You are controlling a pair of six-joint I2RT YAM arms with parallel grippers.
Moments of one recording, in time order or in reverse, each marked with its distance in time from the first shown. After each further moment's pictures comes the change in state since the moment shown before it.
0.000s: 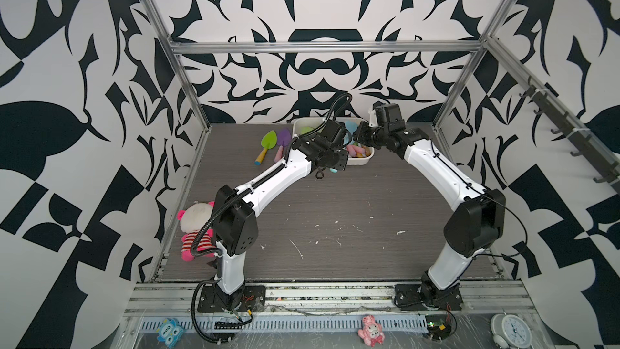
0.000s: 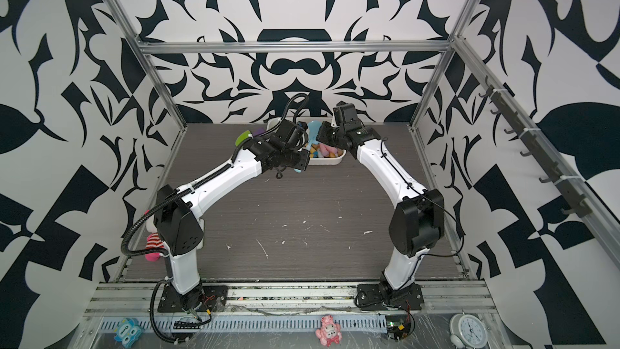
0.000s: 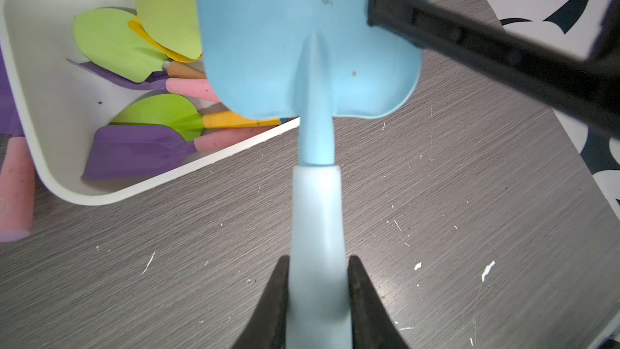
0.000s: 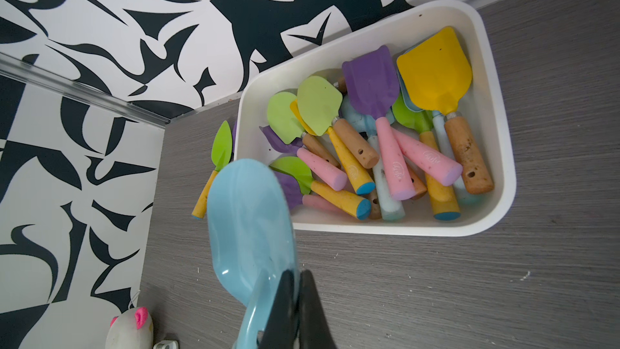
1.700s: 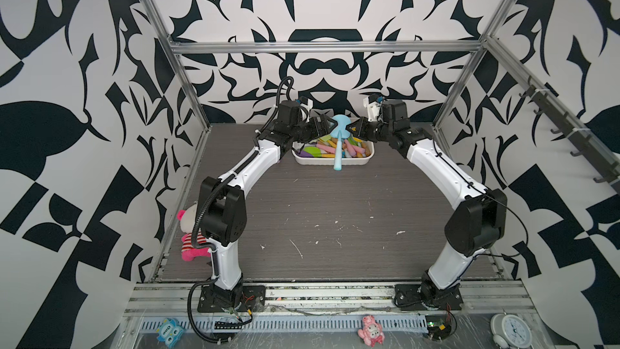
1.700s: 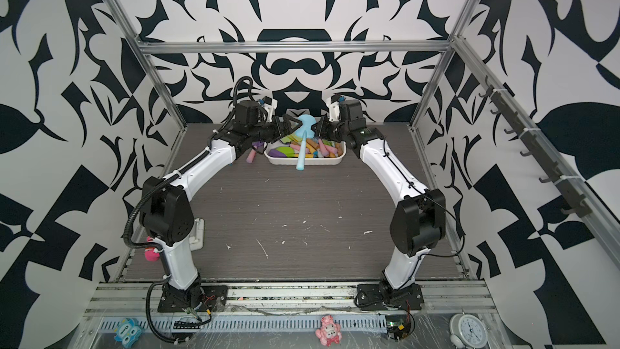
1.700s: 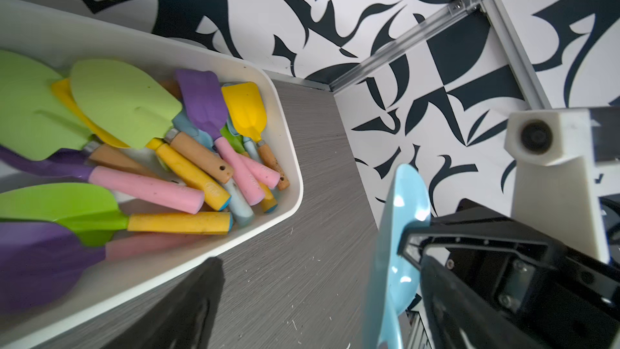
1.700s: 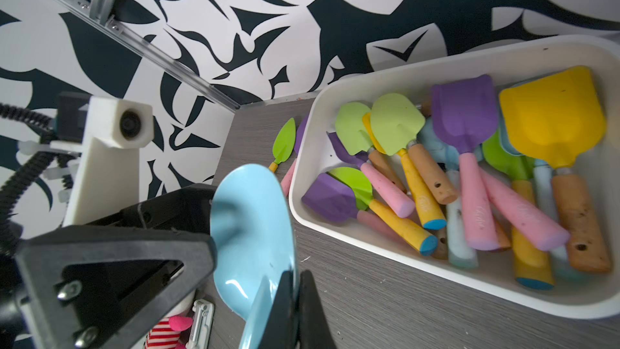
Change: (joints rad) left arm 0.328 -0.042 -0.167 0.553 0.519 -0.377; right arm -0.031 -0.011 -0.013 0.150 -0.218 -0.084
